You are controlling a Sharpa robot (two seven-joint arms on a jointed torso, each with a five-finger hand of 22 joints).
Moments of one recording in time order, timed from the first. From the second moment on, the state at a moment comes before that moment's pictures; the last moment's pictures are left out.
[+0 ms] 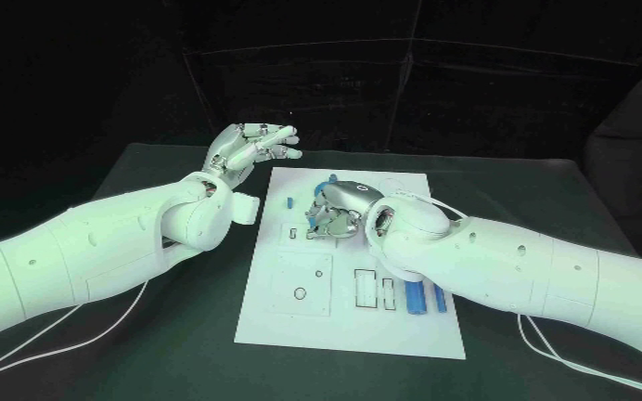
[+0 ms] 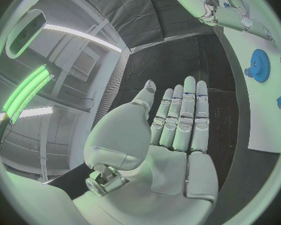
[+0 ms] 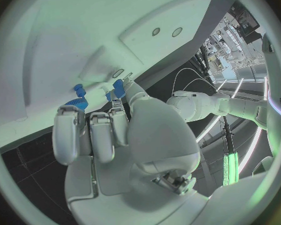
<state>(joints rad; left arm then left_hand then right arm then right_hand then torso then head) 1.20 -0.79 -0.04 1.38 -0.06 -0.24 0.61 1.25 0.12 -0.01 -0.08 0.04 0.99 0.21 0.12 0.07 1.08 0.15 0.13 0.07 1.13 0.11 0.24 0.14 0.18 0.89 0.23 0.32 0.13 1.14 -0.48 -0.02 1.40 -1.52 -0.26 -0.21 1.39 0.07 0.11 0.05 0.15 1.03 0.13 0.15 0.08 1.44 0.04 1.39 1.32 1.47 -0.02 1.53 1.31 0.06 1.46 0.08 1.45 1.31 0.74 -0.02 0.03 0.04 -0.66</state>
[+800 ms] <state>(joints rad) 1.20 -0.79 -0.04 1.38 -0.06 -0.24 0.61 1.25 0.12 -0.01 -0.08 0.04 0.99 0.21 0.12 0.07 1.08 0.15 0.13 0.07 1.13 0.11 0.24 0.14 0.18 0.89 0.23 0.32 0.14 1.13 -0.51 -0.01 1.41 -1.55 -0.23 -0.22 1.38 0.06 0.11 0.05 0.15 1.03 0.13 0.14 0.08 1.44 0.04 1.39 1.33 1.47 -0.02 1.53 1.31 0.06 1.46 0.08 1.45 1.31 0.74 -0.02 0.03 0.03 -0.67</state>
